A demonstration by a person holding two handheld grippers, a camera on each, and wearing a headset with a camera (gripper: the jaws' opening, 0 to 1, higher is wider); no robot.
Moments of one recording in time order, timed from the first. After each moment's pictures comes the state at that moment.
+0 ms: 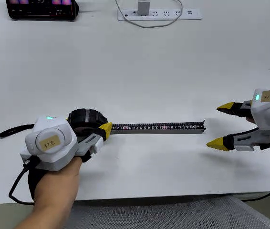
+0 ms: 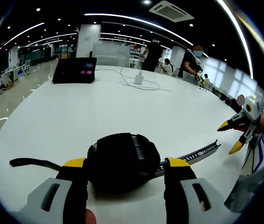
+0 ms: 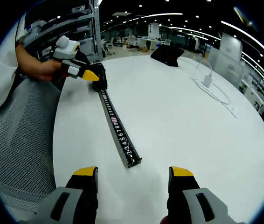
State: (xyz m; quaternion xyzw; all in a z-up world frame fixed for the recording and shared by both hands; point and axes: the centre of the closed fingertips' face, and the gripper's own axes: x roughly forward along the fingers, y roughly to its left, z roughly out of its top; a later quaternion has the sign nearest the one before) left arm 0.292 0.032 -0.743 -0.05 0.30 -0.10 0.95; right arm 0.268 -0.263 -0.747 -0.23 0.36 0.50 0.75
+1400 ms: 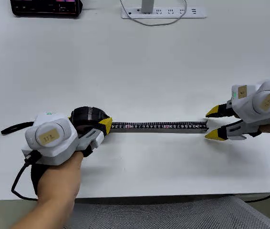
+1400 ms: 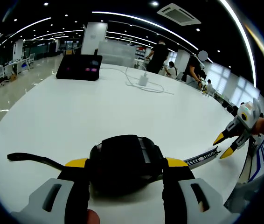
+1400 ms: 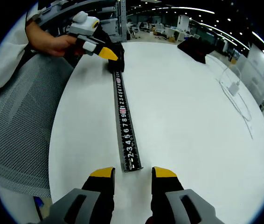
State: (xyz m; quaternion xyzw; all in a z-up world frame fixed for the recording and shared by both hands) left arm 0.296 0.035 -0.745 -0.09 0.30 -0.09 0.94; right arm 0.275 -0.251 -0.770 -0.32 0.38 0.57 0.66
